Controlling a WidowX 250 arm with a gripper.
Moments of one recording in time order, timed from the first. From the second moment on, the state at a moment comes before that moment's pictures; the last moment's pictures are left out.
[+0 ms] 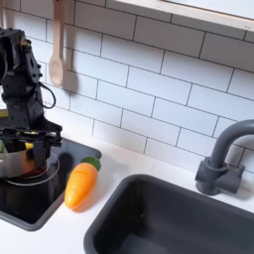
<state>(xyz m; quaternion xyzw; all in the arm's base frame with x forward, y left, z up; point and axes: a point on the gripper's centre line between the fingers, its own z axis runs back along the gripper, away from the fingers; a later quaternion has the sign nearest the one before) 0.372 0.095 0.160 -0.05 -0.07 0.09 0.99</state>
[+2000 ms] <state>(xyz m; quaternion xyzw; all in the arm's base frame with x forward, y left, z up) 0.365 0.124 0.166 -0.05 -0.07 0.11 0.99</state>
